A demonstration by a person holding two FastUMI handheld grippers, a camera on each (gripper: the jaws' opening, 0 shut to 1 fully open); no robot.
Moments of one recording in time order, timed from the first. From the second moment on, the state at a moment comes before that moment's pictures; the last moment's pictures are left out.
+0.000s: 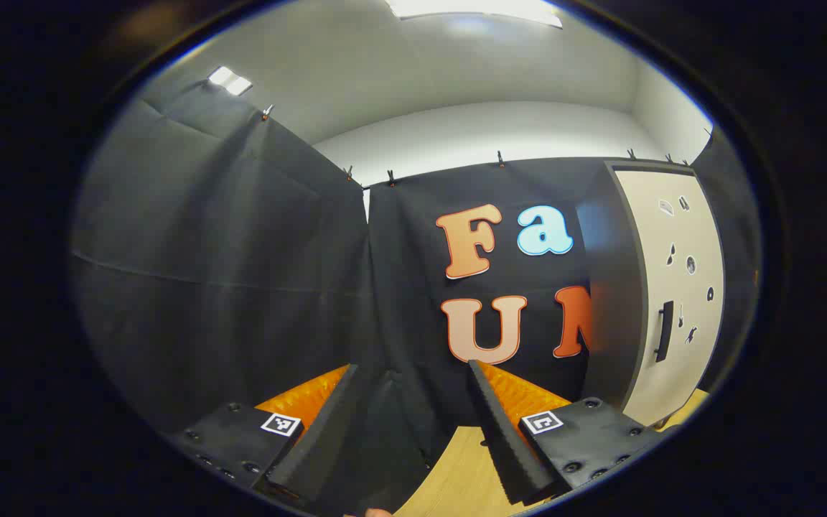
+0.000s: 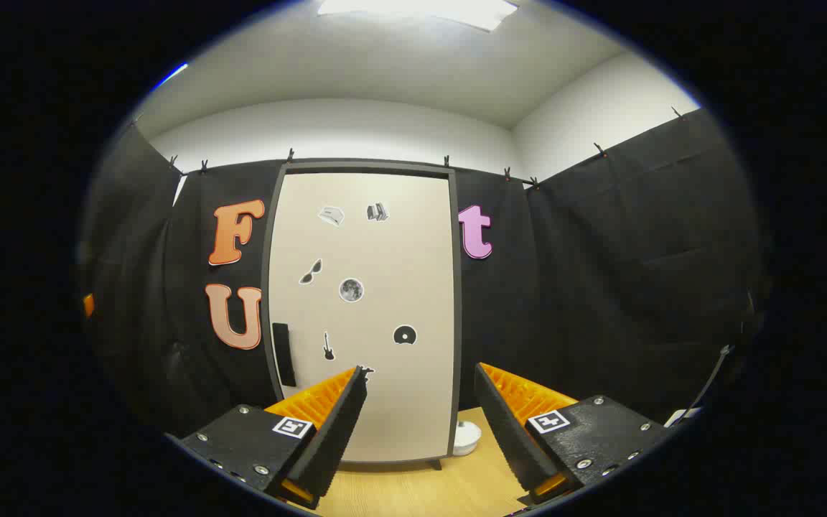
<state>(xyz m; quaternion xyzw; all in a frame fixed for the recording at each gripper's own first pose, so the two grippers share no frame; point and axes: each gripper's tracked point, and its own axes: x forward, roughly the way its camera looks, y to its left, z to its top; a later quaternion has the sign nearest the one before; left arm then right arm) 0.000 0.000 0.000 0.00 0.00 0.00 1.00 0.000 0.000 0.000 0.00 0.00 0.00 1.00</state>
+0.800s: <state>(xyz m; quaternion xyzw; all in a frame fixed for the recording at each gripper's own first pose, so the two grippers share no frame) 0.005 0.021 -0.012 0.02 0.02 0.00 1.00 0.019 0.050 0.002 0.00 0.02 0.03 1.00</state>
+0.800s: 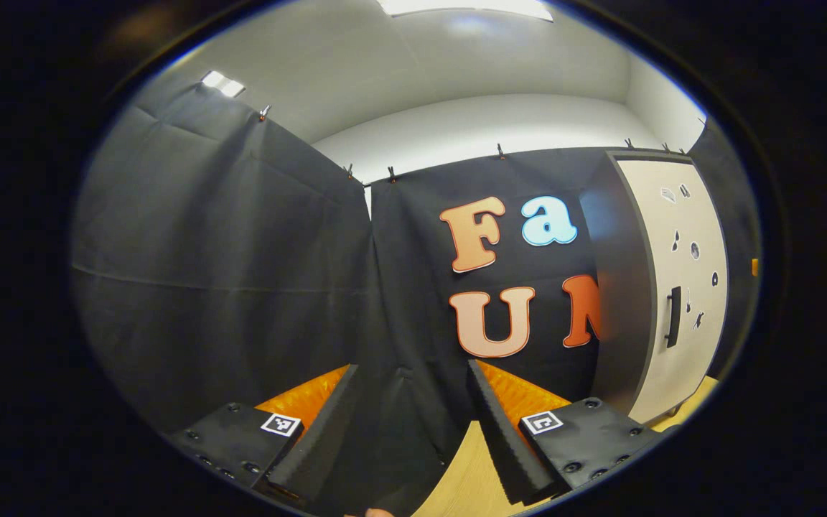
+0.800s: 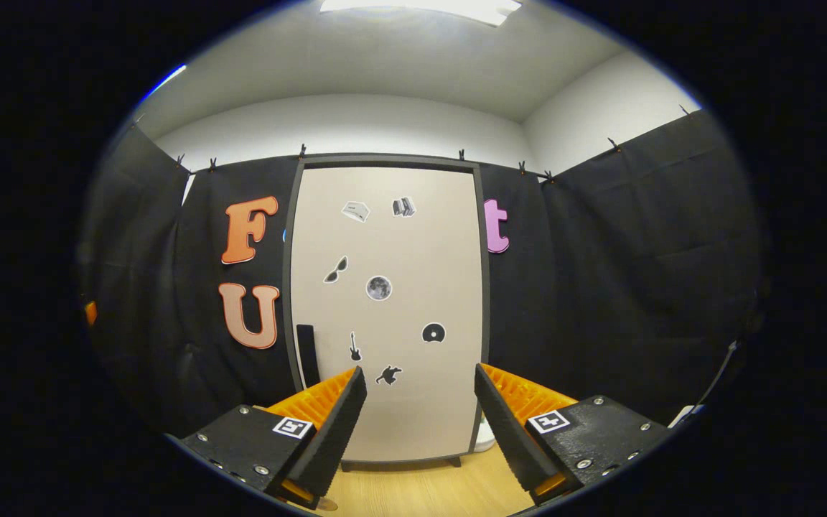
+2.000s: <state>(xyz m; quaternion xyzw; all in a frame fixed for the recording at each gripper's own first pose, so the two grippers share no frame) 0.002 0.099 -0.064 0.03 0.07 0.09 0.99 0.172 0.233 -0.080 -0.02 0.09 0.11 0.99</state>
